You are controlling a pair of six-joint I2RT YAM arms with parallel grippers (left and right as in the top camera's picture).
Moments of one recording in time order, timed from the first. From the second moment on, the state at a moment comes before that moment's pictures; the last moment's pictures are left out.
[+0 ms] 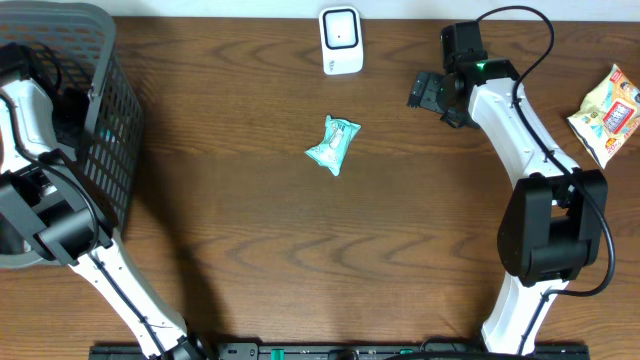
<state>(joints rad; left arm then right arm) 0.53 2.36 2.07 -1.06 0.18 -0.68 0.15 2.04 1.67 -0.80 0.10 0.50</state>
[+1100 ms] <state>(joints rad) 0.63 1.74 1.99 -1.10 0.17 -0.69 0.15 2.04 1.67 -0.80 0.10 0.50</state>
